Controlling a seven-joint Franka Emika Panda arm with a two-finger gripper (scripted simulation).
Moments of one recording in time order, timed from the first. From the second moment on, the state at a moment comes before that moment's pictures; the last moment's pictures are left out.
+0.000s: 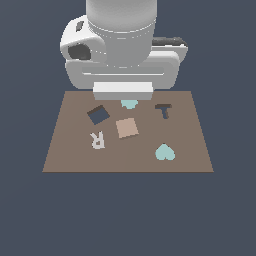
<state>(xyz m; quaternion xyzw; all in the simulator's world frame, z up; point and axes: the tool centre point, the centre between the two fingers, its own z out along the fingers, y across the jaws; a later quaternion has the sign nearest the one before) -0.006 -0.009 0.162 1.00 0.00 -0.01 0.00</state>
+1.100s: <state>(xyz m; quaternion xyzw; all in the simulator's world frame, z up) 0.012 -0.005 0.068 0.99 0.10 0.00 0.00</state>
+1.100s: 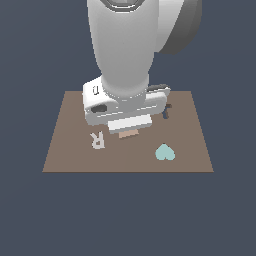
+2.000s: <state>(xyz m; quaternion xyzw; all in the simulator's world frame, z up) 0.018 -0.004 0.044 0.99 0.13 0.00 0.00</state>
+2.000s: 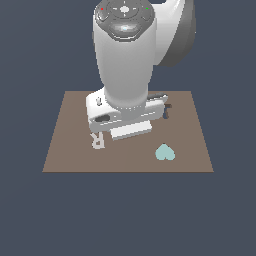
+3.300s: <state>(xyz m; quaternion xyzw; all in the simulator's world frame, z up) 0.014 -0.004 0.031 0.99 0.15 0.00 0.00</state>
